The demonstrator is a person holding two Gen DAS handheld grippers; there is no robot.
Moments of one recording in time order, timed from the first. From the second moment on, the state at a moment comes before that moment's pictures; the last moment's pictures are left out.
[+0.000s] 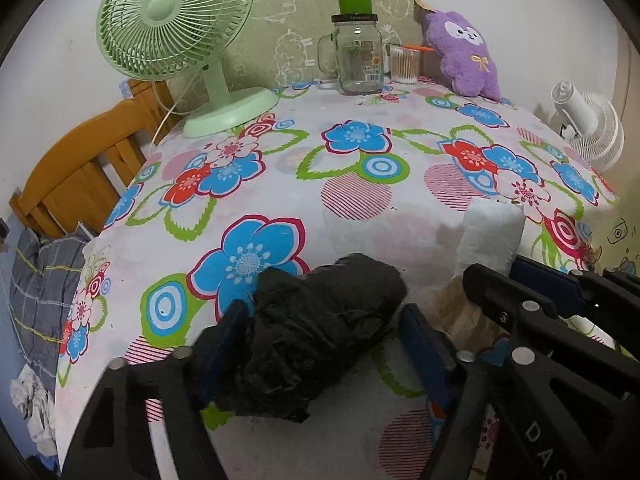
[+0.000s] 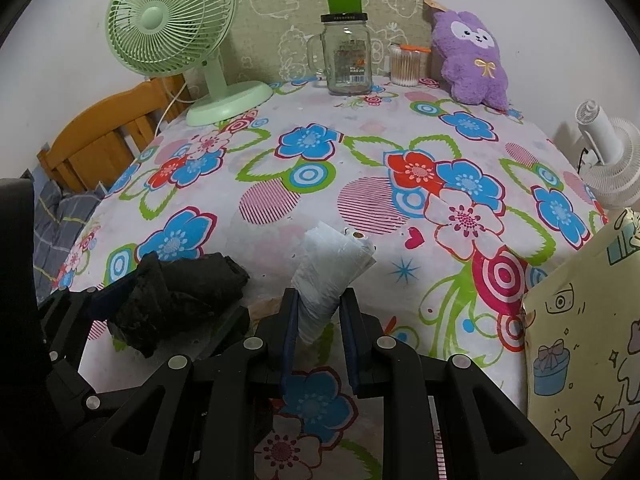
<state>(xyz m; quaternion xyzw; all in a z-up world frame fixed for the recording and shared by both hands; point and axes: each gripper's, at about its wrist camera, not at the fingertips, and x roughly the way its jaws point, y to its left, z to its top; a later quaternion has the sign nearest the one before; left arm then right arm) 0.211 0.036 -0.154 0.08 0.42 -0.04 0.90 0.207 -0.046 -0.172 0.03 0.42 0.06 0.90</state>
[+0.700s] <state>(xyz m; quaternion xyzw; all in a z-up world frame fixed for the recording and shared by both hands) 0.173 0.036 -0.140 0.06 0.41 -0.03 0.91 0.179 -0.045 -0.161 0.03 0.41 0.08 0.91</state>
